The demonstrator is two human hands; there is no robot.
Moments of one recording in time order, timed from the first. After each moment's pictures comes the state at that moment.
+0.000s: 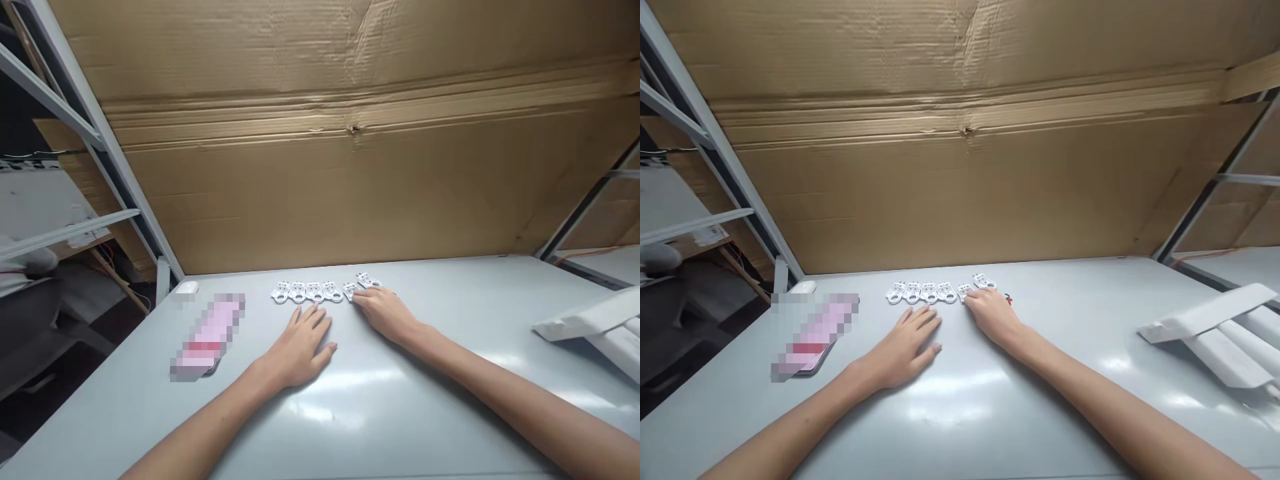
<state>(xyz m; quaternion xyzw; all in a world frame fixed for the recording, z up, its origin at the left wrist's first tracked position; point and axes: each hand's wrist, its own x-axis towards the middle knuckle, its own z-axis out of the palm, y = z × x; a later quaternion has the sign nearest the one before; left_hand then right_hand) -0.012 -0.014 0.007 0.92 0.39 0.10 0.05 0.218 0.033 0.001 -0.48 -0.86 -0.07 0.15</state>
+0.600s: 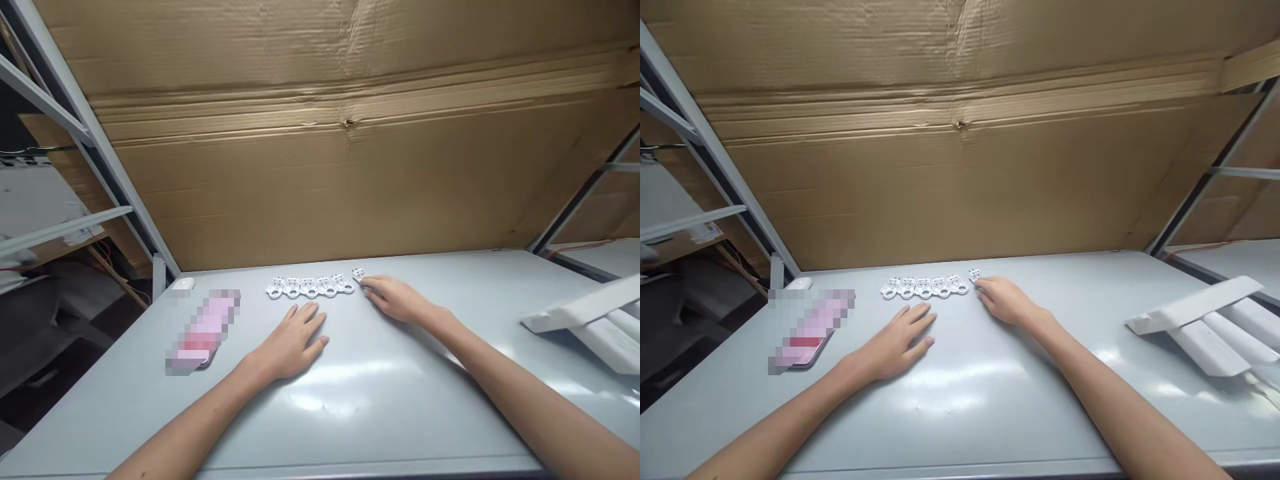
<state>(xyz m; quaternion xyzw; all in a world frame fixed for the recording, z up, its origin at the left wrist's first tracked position) -0.013 -0.014 0.007 0.91 0.39 0.10 0.05 0.268 0.047 0.006 -0.48 -0.85 0.06 0.18</state>
